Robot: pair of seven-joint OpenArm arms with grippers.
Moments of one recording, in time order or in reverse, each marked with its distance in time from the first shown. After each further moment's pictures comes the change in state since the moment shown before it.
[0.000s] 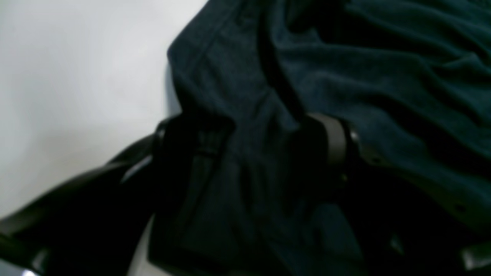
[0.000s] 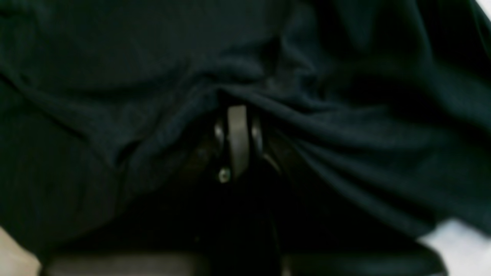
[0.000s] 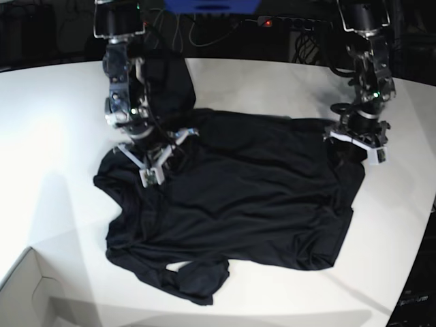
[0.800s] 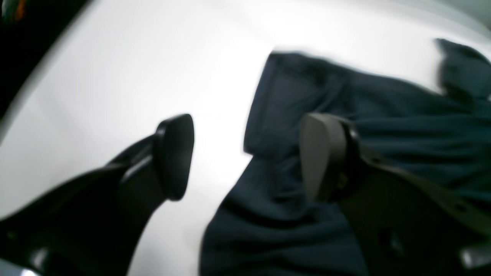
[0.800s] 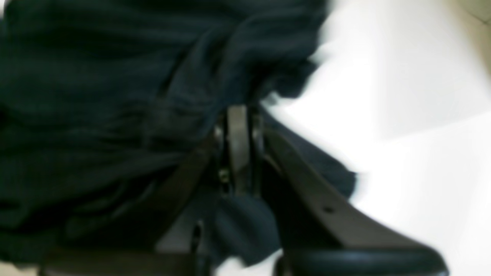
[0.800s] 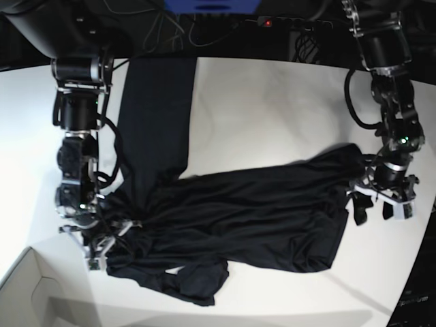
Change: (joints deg) left arm -9.1 -4.3 -0.6 11.8 -0.3 1.3 9.4; right arm 26.8 10.1 7.5 -13.5 -1.6 0.3 -3.8
